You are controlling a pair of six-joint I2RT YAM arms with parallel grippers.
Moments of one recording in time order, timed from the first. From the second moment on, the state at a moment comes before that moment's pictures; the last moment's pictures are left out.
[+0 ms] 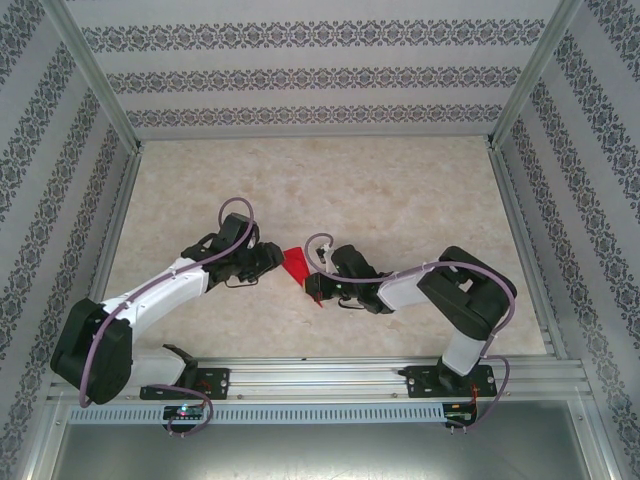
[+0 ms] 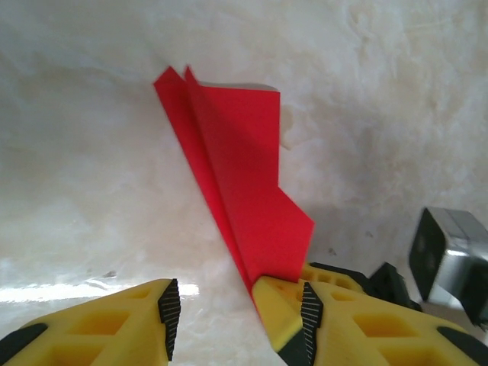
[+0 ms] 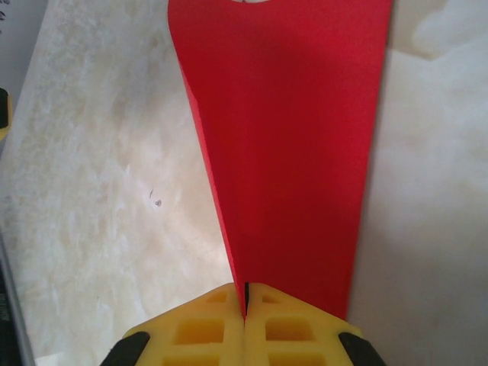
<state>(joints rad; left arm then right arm) -0.47 1.29 0.75 -0.37 0.23 -0.97 0.80 1.75 0.59 0.51 -0.34 0.73</state>
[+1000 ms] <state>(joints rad) -0.51 1.60 0.71 0.10 0.48 -0.97 0.71 1.88 0.55 0.79 -0.51 1.11</state>
